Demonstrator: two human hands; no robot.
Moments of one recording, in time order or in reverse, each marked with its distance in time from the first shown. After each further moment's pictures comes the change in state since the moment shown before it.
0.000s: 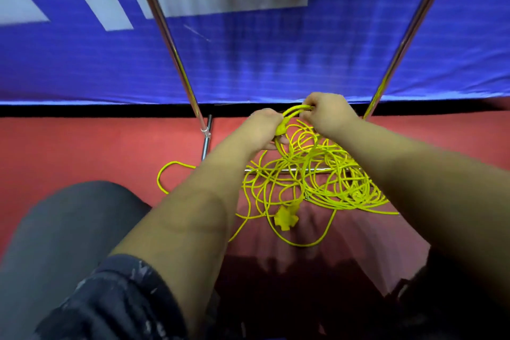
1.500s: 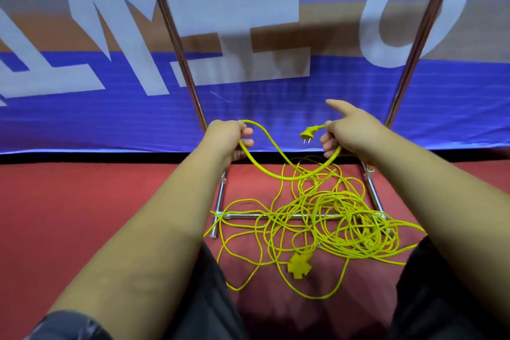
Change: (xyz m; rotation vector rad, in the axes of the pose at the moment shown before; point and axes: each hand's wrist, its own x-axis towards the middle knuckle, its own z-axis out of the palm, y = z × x) left_hand -0.037 0.077 -0.095 -0.353 0.447 -0.060; right_hand -0.036 -0.053 -0.109 0.718 -0.016 0.149
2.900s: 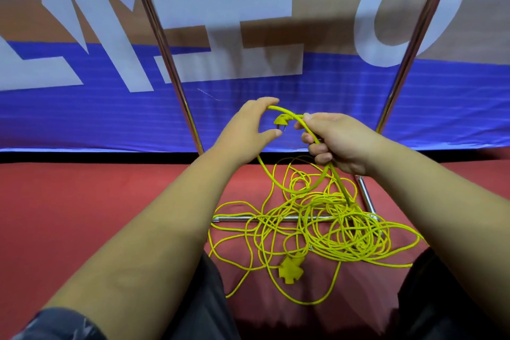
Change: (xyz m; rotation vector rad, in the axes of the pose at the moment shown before) left_hand 0.030 -0.013 0.033 0.759 -0.223 0.826; right_hand -0.008 0.001 0.011 0.390 -0.322 0.019
